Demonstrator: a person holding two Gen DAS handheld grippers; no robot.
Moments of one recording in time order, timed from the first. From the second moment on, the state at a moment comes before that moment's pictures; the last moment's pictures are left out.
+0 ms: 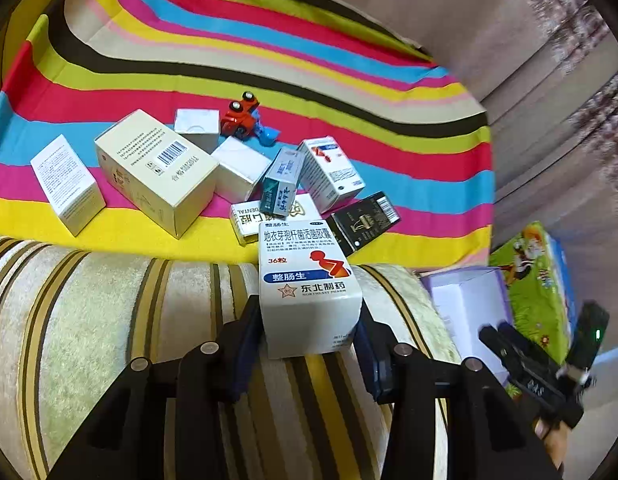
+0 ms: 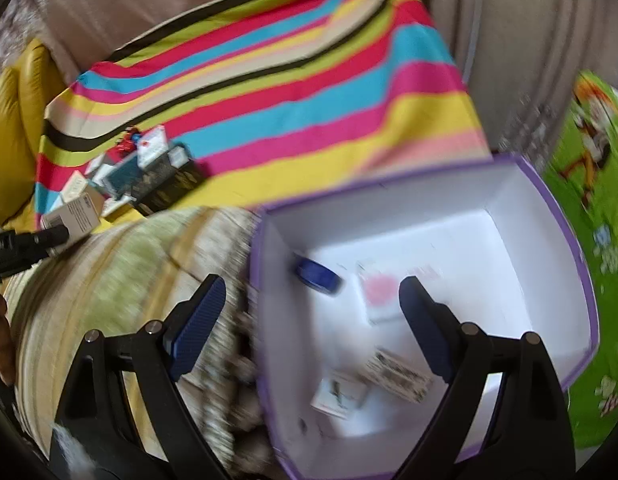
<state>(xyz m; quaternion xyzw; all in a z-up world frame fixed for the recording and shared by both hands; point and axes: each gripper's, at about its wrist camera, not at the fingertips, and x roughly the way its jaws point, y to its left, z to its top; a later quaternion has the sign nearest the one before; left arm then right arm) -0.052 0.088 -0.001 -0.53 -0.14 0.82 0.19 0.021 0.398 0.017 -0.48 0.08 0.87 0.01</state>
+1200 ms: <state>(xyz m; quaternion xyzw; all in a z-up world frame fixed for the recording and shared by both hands) -0.025 -0.010 0.013 -0.41 -0.22 0.87 0.18 -0.141 0.211 0.063 -0.47 -0.06 0.87 -0.13</state>
